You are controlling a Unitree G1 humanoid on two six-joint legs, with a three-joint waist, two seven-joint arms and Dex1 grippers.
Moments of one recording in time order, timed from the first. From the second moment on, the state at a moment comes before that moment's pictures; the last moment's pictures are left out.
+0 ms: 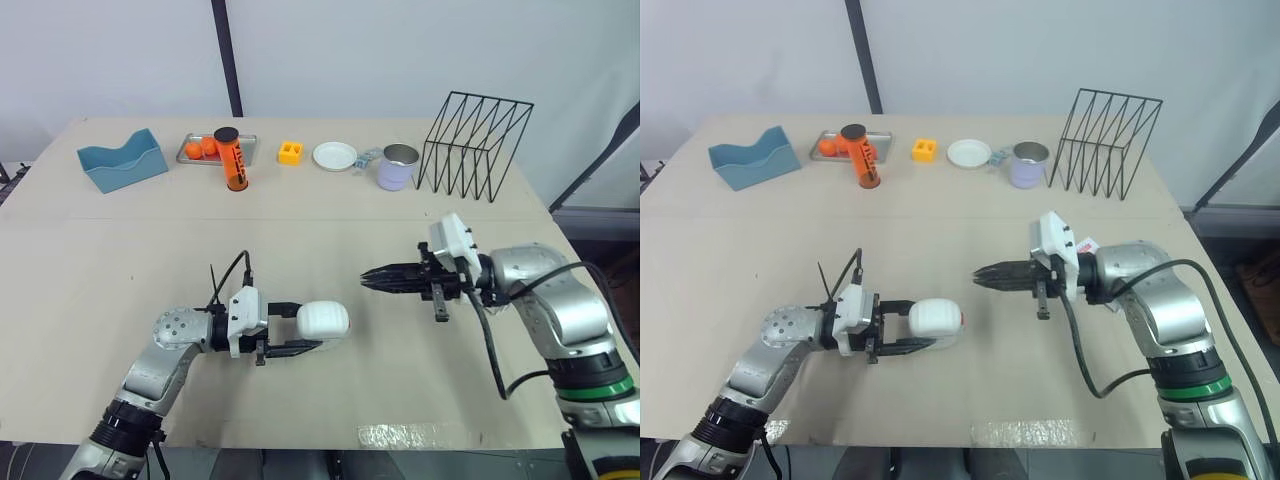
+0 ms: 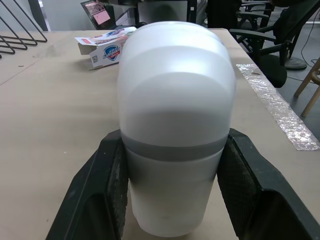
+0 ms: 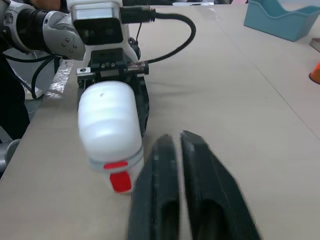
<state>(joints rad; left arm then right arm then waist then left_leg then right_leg) -0.23 0.45 -0.22 -0.05 -0.36 -0.04 -1.19 -0.42 -0.74 0.03 -0.11 0.50 0.32 1.31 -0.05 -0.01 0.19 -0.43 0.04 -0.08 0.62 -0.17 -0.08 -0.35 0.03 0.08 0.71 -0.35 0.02</state>
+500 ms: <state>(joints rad) -0.23 0.46 -0.22 -0.06 -0.37 0.00 -1.19 -0.29 -0.73 0.01 -0.07 0.50 0.09 1.42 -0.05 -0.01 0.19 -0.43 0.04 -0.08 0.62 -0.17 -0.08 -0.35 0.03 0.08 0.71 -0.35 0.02</state>
